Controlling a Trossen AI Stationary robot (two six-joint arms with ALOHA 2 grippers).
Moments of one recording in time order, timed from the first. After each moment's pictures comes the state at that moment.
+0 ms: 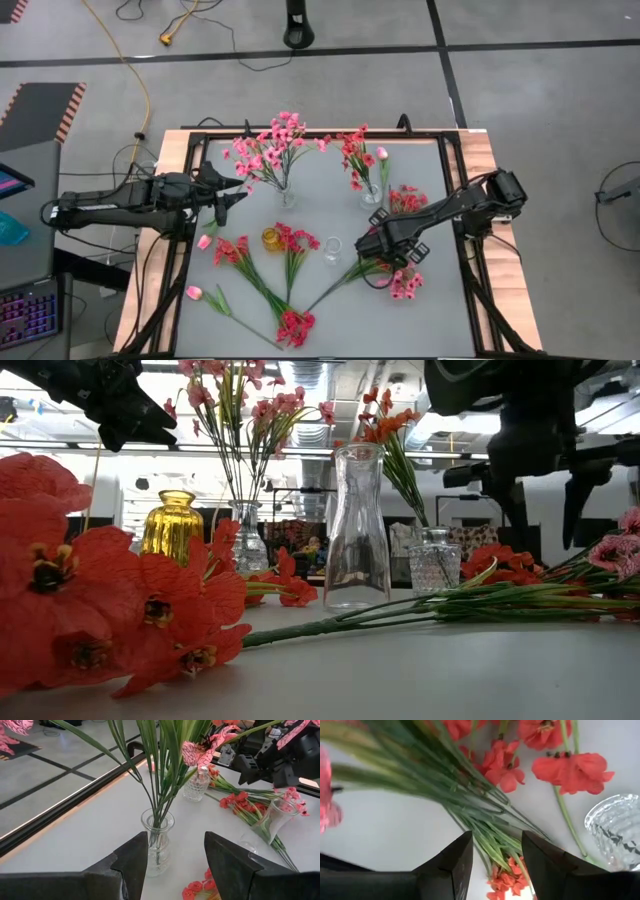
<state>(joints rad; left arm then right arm) 0.07 0.44 0.53 -0.47 -0.29 -0.29 0.28 1.73 1.19 -1.31 0.23 -0.50</state>
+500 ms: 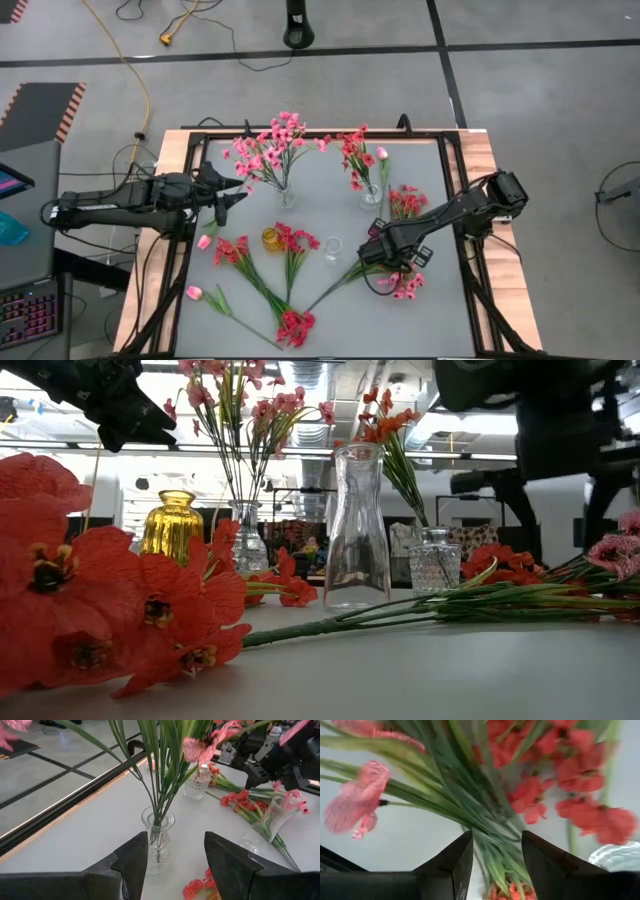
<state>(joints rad) 0.07 0.44 0.53 -0.48 -0.29 -0.28 0.33 1.73 1.15 -1.24 0.17 -0.63</state>
